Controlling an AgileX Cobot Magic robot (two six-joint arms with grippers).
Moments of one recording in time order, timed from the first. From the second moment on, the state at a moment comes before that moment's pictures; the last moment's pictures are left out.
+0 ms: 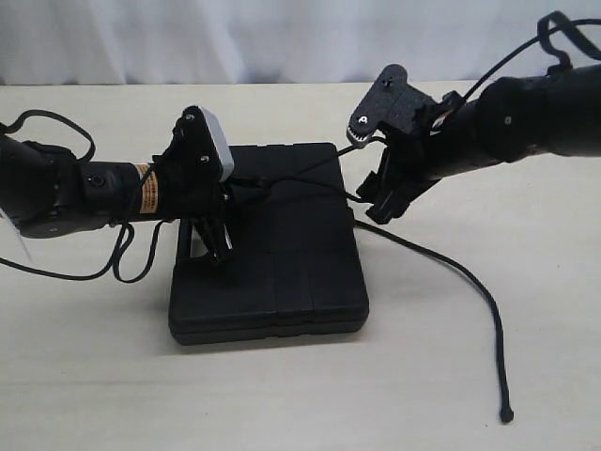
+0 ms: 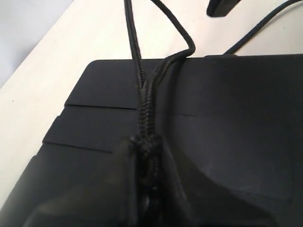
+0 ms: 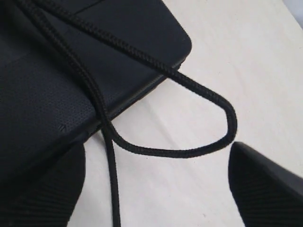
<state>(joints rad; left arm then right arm) -0.20 1.97 -0.84 0.93 -0.69 -0.07 0.35 1.76 -1.03 0.12 0.24 -0.72</state>
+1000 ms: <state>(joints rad) -0.20 1.97 -0.84 0.98 -0.71 -0.02 0.18 1.84 -1.03 -0.01 0.75 -0.43</state>
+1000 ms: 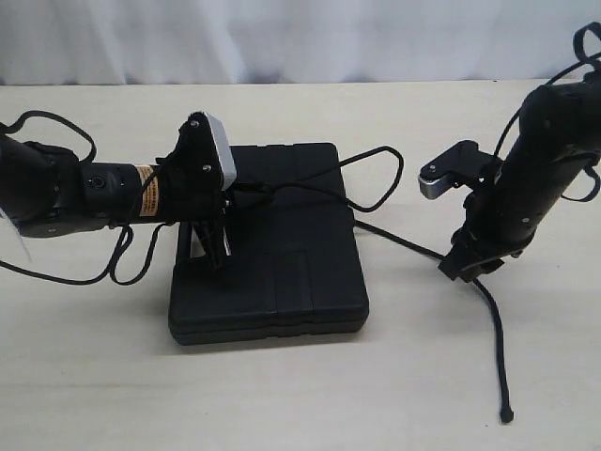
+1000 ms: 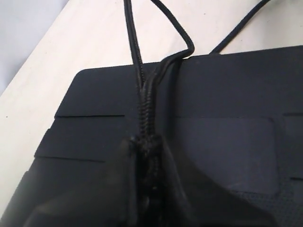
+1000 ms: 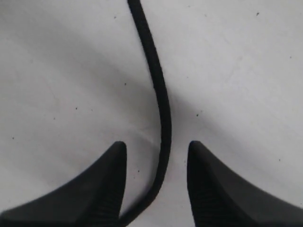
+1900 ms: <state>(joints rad) -0.20 1.97 -0.84 1.21 -0.79 0.19 -0.05 1.86 -1.12 0.36 0.57 -0.30</state>
